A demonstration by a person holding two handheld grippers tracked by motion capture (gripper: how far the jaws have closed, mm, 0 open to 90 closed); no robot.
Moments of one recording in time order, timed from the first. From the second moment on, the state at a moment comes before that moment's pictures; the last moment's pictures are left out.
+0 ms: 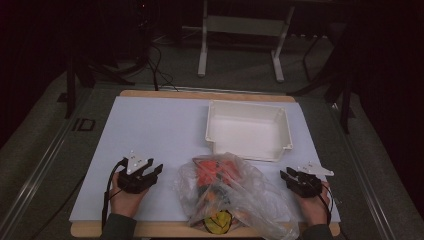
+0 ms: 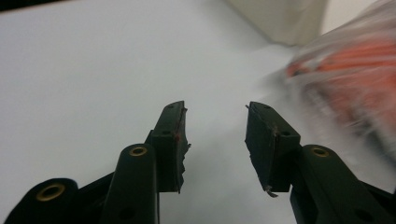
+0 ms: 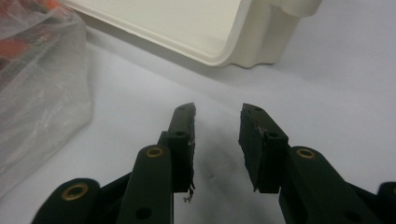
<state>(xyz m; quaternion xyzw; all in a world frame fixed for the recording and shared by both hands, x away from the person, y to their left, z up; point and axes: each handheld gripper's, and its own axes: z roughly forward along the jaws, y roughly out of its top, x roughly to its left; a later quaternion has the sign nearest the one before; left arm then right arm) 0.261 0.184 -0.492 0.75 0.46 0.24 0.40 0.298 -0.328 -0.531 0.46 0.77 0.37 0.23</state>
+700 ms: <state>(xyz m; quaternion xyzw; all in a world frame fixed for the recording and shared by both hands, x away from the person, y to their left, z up) 0.249 0.099 -0.461 0.81 0.33 0.20 0.43 0.295 -0.323 -0.519 0.44 0.78 0.38 0.24</state>
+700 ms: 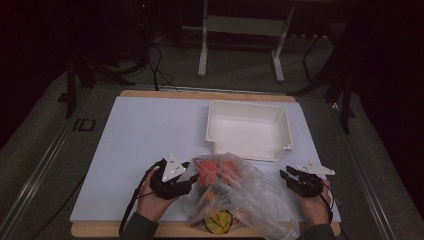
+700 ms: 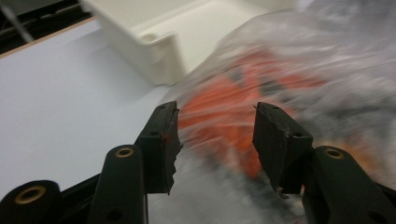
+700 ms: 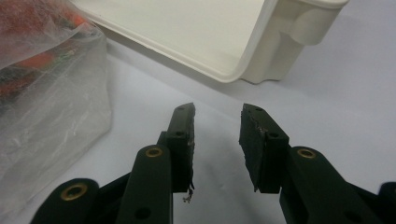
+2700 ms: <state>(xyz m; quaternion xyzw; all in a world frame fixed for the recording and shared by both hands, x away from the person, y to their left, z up) 0.258 0.109 -0.496 0.85 0.34 0.18 0.35 0.279 -0.294 -0.493 0.38 0.79 0.42 0.23</state>
